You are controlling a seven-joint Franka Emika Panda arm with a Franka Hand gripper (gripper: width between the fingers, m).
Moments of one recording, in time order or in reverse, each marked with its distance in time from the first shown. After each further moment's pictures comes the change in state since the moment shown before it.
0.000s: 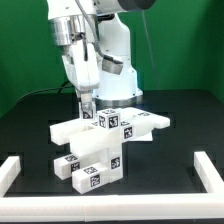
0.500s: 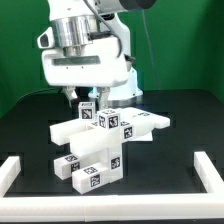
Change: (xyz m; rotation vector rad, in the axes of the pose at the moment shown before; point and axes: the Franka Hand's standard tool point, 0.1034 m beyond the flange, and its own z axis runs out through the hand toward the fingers) arm -0.005 0.007 0.005 -0.014 -0.019 -0.713
